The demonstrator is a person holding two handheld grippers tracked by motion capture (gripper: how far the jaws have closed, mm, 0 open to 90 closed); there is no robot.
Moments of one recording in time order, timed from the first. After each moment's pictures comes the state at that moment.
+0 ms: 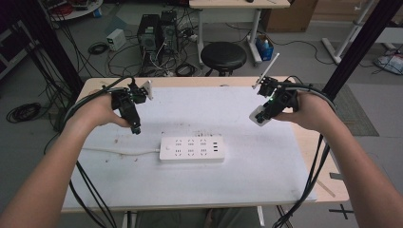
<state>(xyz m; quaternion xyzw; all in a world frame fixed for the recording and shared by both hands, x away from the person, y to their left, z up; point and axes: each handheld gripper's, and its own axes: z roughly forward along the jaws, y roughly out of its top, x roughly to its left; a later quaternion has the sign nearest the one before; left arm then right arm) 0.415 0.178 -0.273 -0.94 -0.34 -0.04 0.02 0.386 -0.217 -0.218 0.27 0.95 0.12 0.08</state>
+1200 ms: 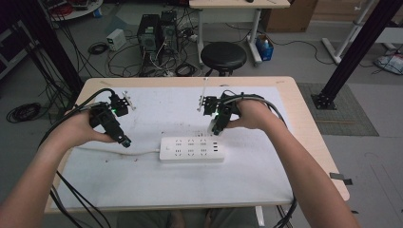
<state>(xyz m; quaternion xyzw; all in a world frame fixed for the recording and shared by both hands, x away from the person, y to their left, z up) 0.367 0.215 -0.279 -0.94 -0.33 -0.04 -0.08 0.415 -0.090 -0.294 0.09 0.99 0.06 0.06</state>
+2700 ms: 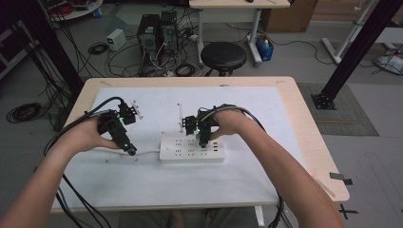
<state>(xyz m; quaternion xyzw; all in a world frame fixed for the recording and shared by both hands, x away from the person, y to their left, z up) 0.366 0.200 -0.300 -0.95 -0.30 -0.01 -0.07 0.416 -0.036 -0.359 -0.03 1.00 0.00 0.05</state>
